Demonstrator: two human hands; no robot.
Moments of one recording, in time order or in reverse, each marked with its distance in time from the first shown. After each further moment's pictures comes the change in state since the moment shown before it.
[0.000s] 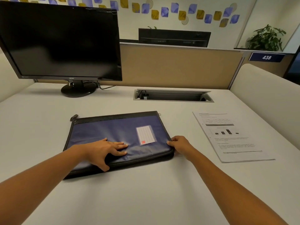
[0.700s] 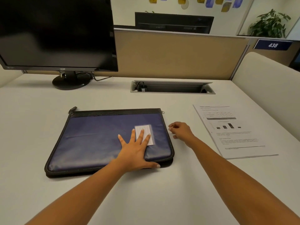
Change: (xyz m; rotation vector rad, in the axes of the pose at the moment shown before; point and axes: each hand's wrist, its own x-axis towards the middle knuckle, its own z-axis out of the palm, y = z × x) left_hand 0.083 0.089 0.014 -0.104 0.318 -0.300; right_hand 0.039 -0.005 -0.012 0.019 0.096 -0.102
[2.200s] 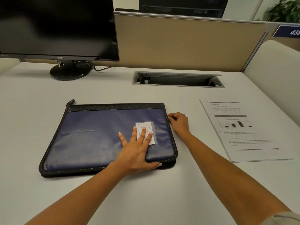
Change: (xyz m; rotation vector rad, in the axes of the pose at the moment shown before) left_hand 0.006 0.002 0.006 0.013 0.013 0.002; right_hand 0.042 0.001 0.030 -0.102 0.190 -0.195
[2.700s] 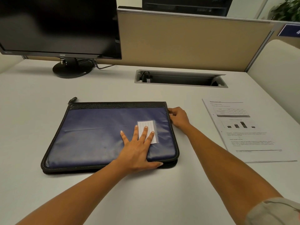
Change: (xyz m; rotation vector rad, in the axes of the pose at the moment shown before) left_hand 0.000 0.000 0.001 0.021 0.011 0.000; right_hand 0.014 -0.014 -0.006 -0.082 -0.174 -0.023
